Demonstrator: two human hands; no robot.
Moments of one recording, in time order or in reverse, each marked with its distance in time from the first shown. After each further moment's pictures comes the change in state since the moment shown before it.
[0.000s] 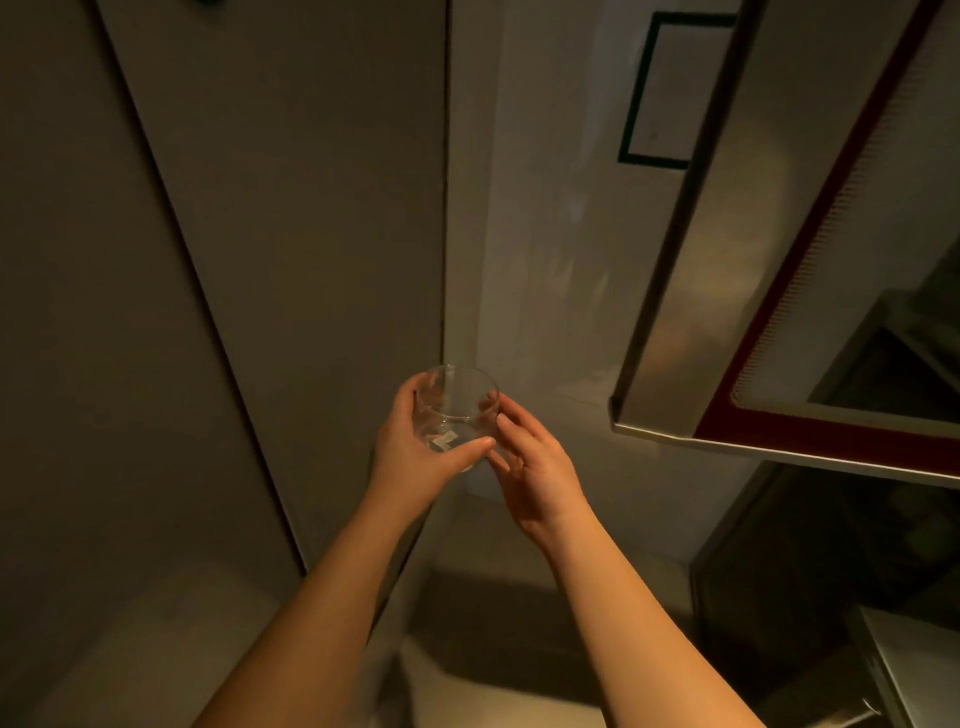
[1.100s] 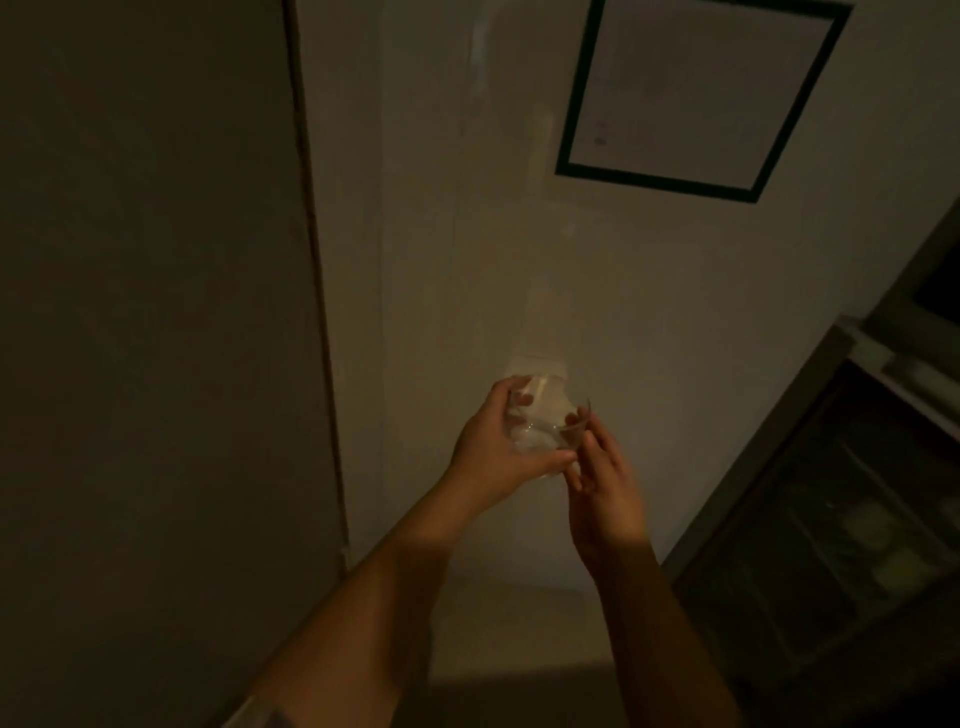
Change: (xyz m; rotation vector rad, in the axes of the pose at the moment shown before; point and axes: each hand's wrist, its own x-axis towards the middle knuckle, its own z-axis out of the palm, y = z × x) left_hand 0.258 -0.089 0.191 -0.120 -0.535 -0.001; right_hand 0.227 -0.056 -0.117 -0.174 0.398 -0.405
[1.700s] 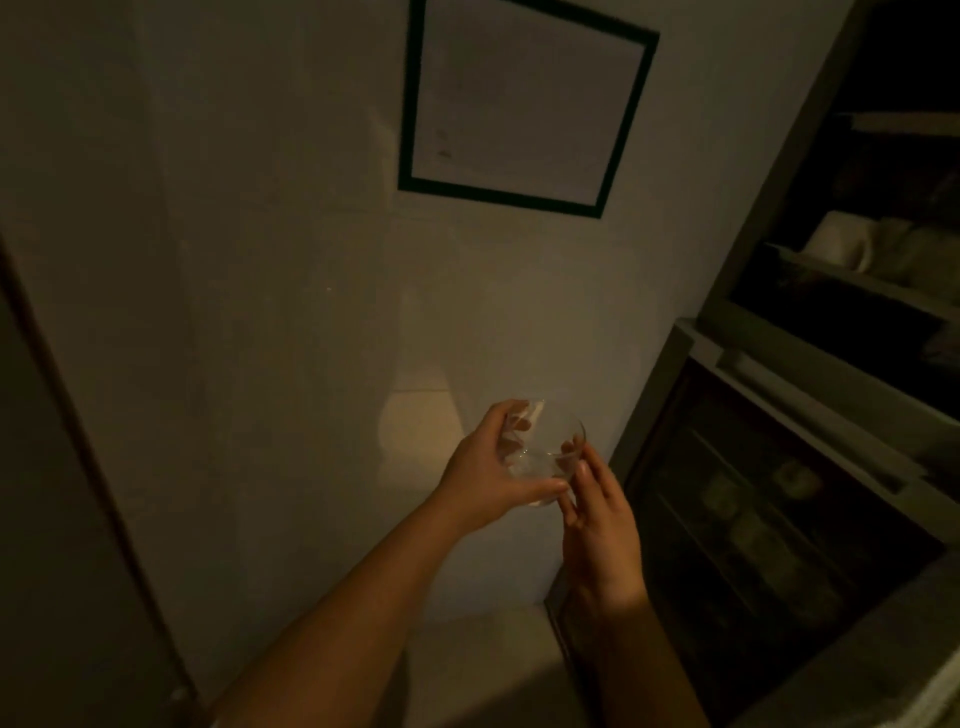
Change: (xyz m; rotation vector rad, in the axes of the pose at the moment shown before) left_hand 0.087 -0.002 0.103 -0.089 -0.351 0.130; right_hand 0.043 -0.032 -0.075 -0.003 0.375 -0.150
